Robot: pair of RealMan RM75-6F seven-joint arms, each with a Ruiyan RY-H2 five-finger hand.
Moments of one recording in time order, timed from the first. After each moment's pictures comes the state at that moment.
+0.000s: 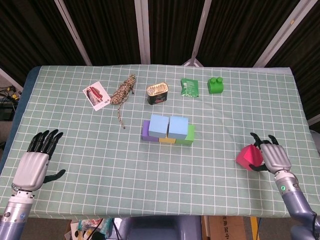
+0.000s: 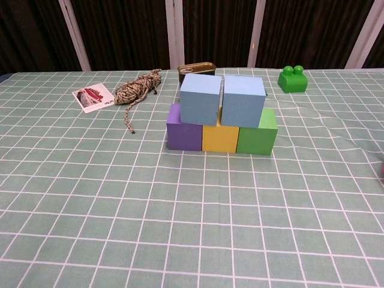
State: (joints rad) left arm -0.21 -1.12 -0.03 -2.01 1.47 1.47 0.42; right arm 0.40 -1.08 0.10 -1.66 -1.14 0.97 -0.10
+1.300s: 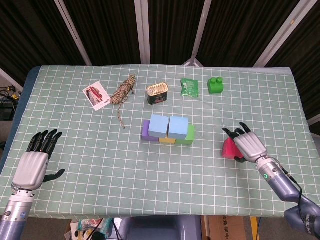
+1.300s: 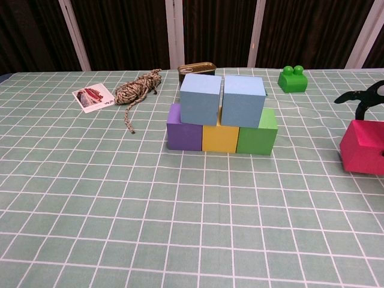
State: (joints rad) left arm -0.20 -1.13 -0.05 -1.99 1.45 1.45 0.42; right arm 0.56 -1.16 0.07 -1.44 -1.42 0.87 -0.09
